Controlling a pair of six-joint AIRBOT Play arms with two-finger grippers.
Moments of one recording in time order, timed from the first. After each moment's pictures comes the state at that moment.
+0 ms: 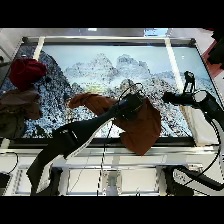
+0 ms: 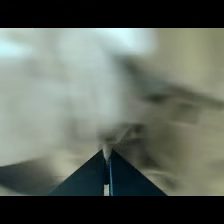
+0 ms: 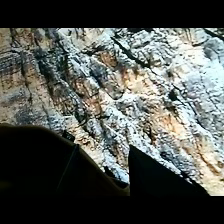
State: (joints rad) left arm -0.95 -2.06 1.97 1.86 -1.43 -1.77; right arm -0.17 -1.21 0.90 -1.08 0.77 1.28
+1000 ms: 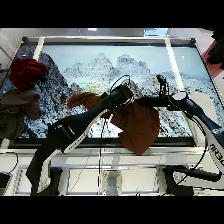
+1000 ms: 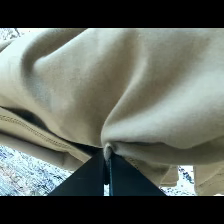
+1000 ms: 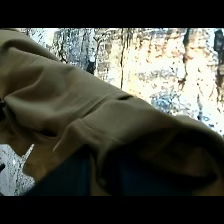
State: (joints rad) left arm -0.85 -2.05 1.97 1.99 -1.57 -1.75; right arm 0.05 -1.37 0.89 -0.62 0.76 0.92
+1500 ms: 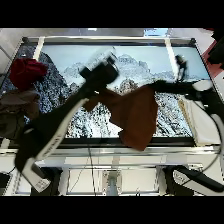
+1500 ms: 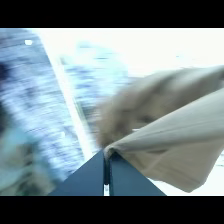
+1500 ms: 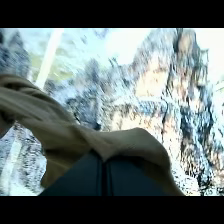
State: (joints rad) left arm -0.72 -1.72 1.97 2.30 -1.61 -1.70; right arm -0.11 -1.16 1.09 -0.70 0.93 0.95
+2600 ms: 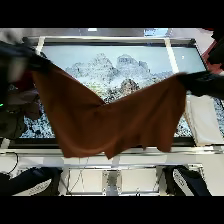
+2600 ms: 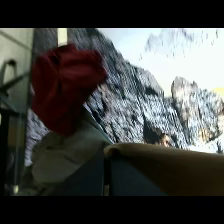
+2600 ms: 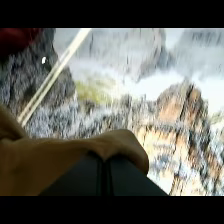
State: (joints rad) left arm -0.50 -1.22 1.64 2.29 -1.39 -1.65; right arm -0.20 -0.78 1.21 -0.80 1.28 1.14
